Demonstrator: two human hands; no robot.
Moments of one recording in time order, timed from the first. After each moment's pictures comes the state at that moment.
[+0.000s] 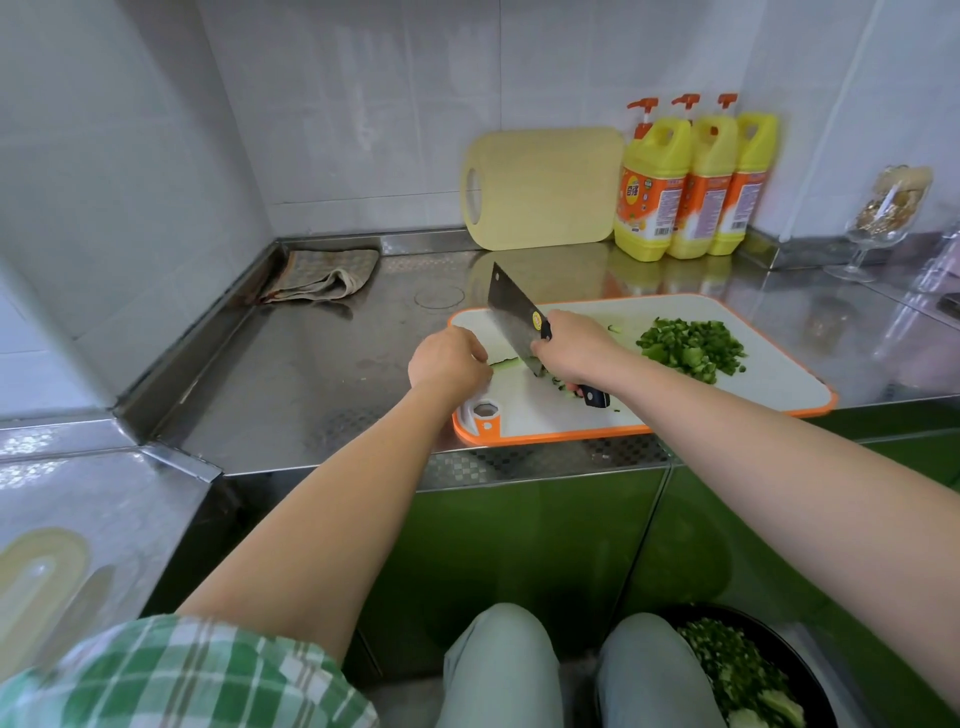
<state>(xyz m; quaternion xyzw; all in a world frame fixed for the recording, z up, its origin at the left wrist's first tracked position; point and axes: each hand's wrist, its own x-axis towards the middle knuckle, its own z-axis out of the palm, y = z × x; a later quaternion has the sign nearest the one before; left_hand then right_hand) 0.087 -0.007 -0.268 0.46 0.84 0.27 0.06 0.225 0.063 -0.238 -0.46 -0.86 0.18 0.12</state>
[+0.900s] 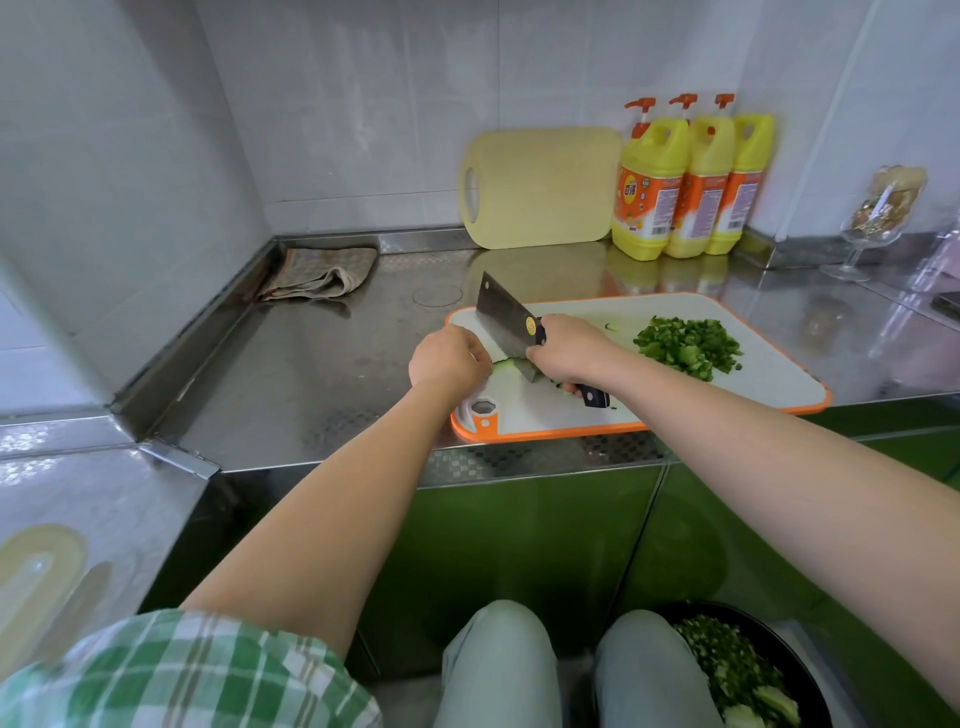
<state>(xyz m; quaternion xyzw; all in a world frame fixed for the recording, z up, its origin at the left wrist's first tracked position) 0.089 -0.004 -0.273 0.46 0.84 0.28 0.06 0.225 0.055 -0.236 -0.45 -0.87 0.19 0.08</state>
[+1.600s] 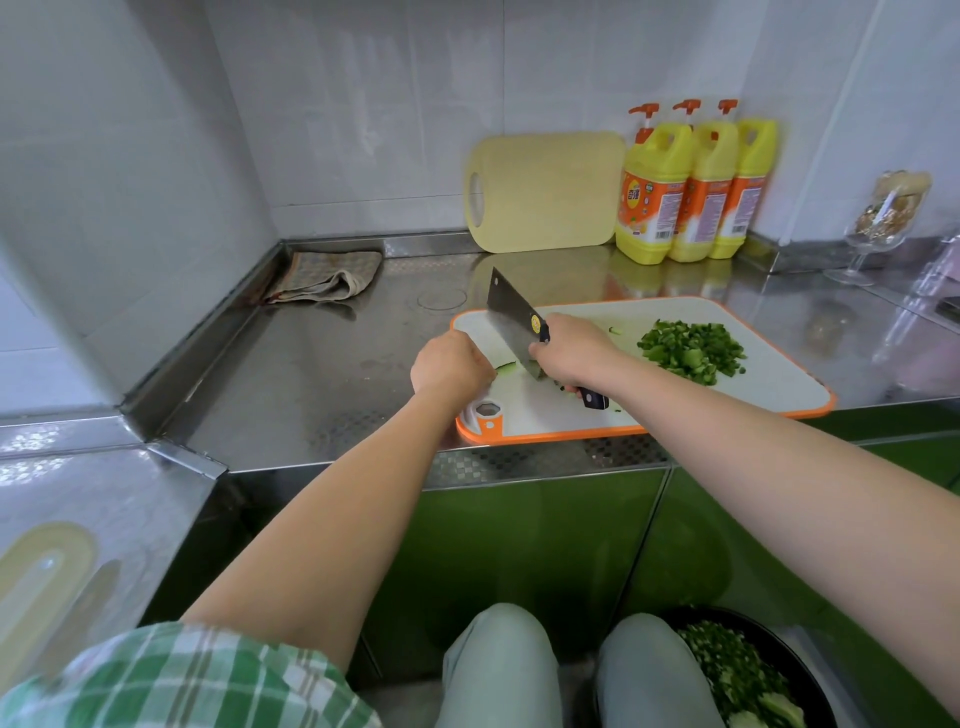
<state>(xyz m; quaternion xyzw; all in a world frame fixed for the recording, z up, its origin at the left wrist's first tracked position) 0.086 -0.004 -0.278 0.44 0.85 0.28 0.07 0.224 0.056 -0.237 -0.46 -0.86 0.19 0.12</state>
